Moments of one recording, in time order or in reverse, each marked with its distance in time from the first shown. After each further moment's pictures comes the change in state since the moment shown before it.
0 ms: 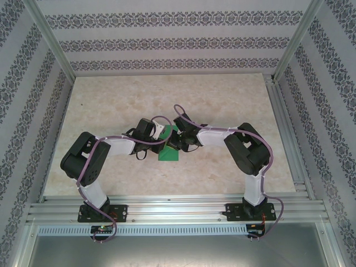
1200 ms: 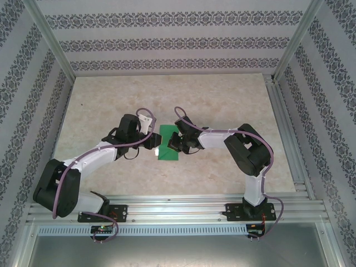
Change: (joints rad) left arm 0.068 -0.370 -0.091 -0.079 0.220 -0.182; right arm 0.006 -0.010 -0.064 0.072 0.014 -0.007
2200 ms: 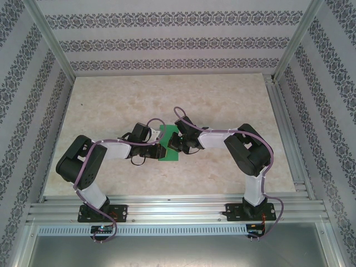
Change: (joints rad) left arm -0.041 0.315 -0.003 0.069 0.058 -0.041; right arm 0.000 0.000 0.000 0.000 0.000 -0.023
